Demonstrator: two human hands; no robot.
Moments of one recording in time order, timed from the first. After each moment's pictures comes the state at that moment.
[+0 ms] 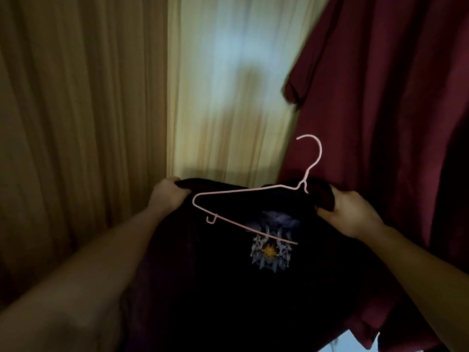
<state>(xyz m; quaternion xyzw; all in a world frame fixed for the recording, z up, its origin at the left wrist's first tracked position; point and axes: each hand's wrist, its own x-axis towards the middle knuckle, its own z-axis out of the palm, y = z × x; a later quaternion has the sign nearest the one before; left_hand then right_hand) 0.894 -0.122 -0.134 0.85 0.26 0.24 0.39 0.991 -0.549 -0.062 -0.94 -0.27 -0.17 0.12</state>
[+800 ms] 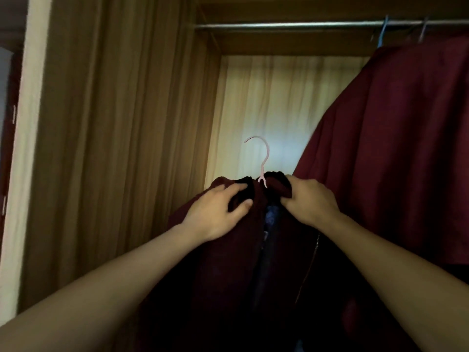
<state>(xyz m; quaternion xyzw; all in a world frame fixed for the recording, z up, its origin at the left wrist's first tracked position) 0.770 -0.256 0.076 0.89 0.03 0.44 0.13 0.915 -0.449 0.131 -0.84 -0.38 -0.37 0.14</state>
